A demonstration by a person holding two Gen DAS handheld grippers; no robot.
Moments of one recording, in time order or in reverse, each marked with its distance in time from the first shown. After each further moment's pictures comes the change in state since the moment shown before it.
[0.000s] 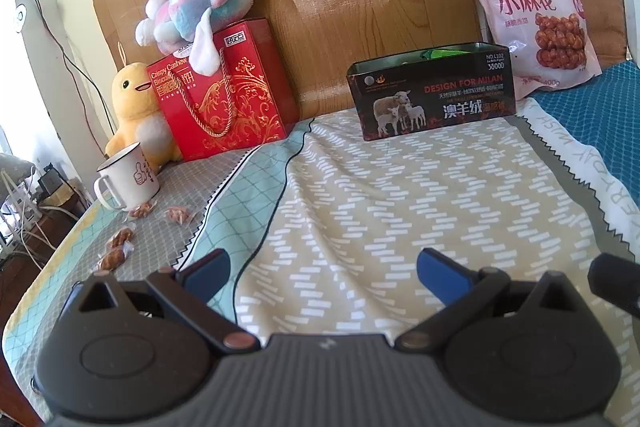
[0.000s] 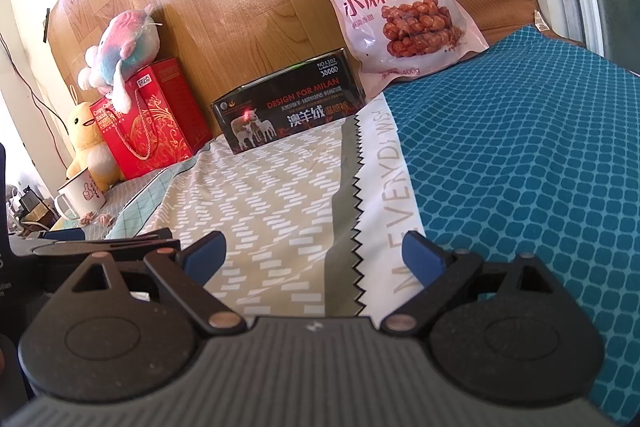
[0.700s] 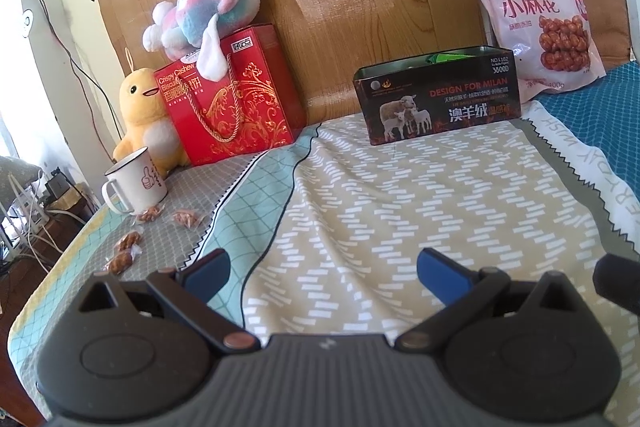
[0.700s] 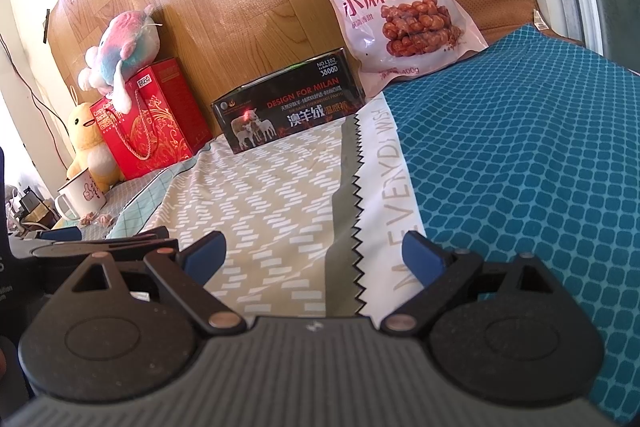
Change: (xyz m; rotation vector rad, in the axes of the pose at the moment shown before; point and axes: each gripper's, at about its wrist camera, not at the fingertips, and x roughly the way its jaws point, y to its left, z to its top) left arm -0.002 0.002 -0.001 0.003 -0.019 0.019; right arm -0.001 0.000 0.000 0.000 0.001 0.000
